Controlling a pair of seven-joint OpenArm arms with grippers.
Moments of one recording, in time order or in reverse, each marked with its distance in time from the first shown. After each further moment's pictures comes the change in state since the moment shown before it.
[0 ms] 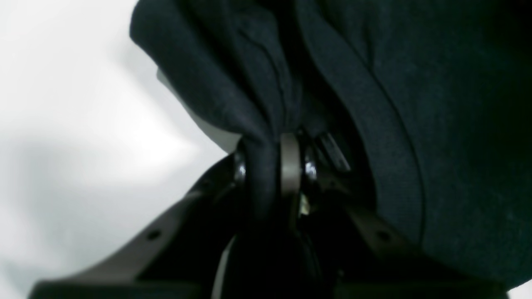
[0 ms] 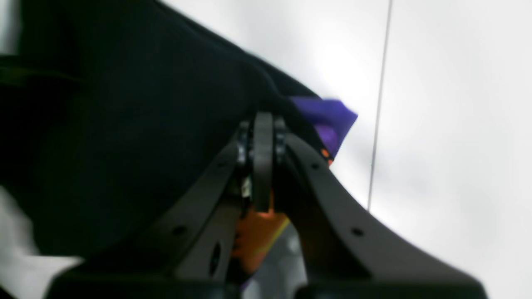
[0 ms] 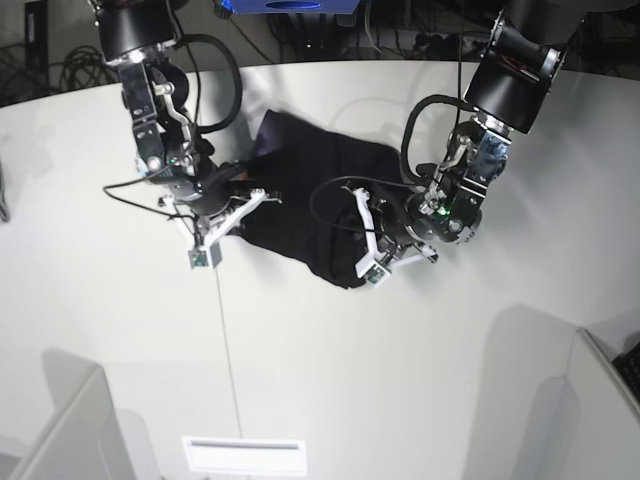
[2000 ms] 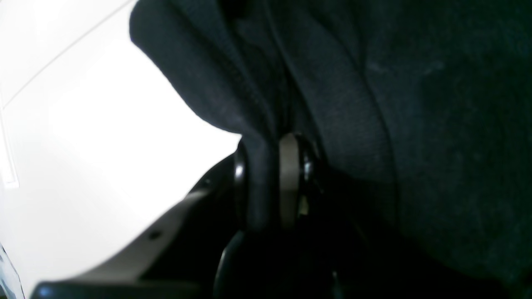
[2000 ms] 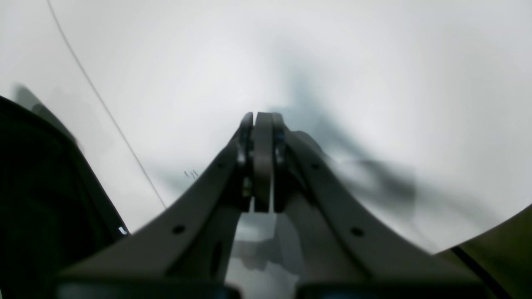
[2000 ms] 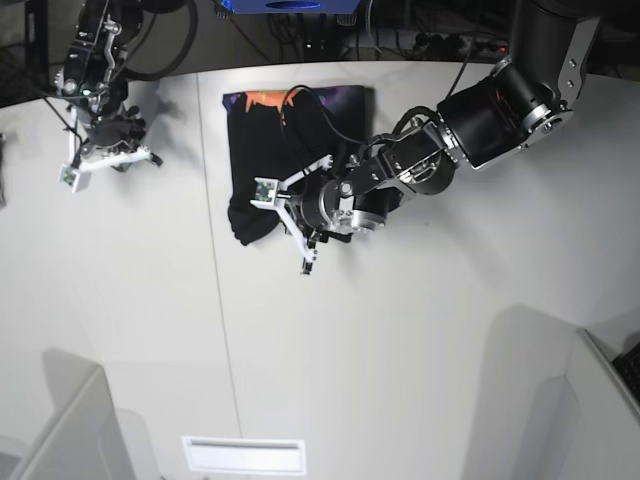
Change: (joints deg) left arm -13.3 1.7 36.2 -0.2 34.4 -20.0 -17.8; right arm -16.7 -6.4 32.1 5.0 -0.2 -0.3 0.5
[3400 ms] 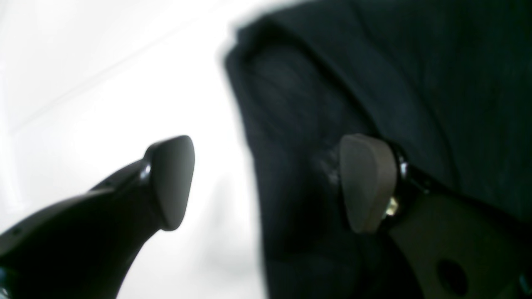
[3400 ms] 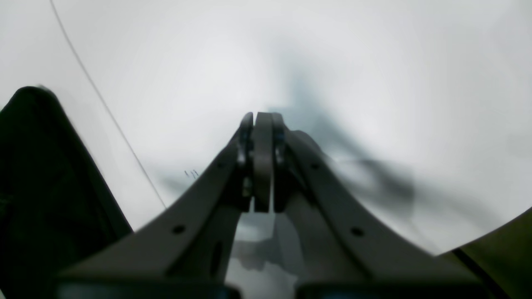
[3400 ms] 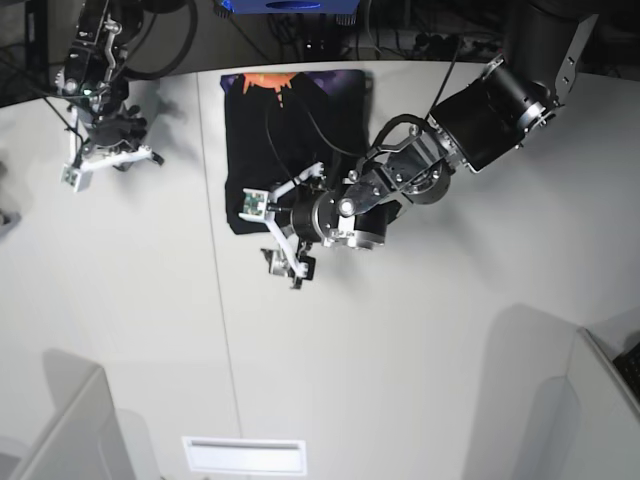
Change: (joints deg) left arm 0.3 2.0 -10.4 7.1 -2.1 -4.3 2.3; right arm -0.2 0.3 -0.5 0.0 0.0 0.0 0.0
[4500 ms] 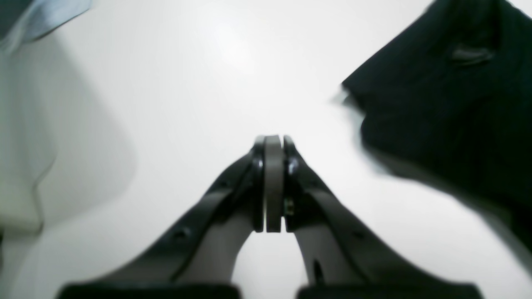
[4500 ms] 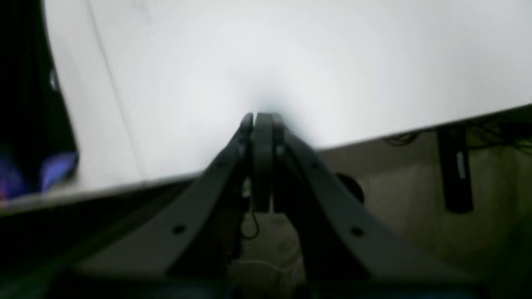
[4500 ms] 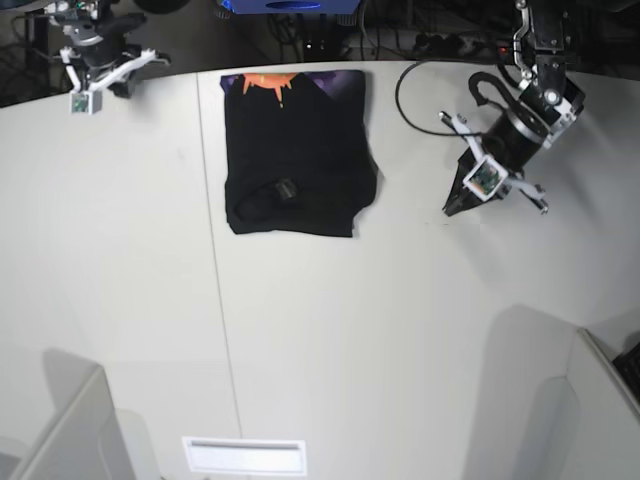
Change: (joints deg) left arm 51.1 -4.0 -66.6 26.3 -4.4 1.0 -24.4; right arm -25.1 4.6 0.4 6.9 -0.4 18.2 12.7
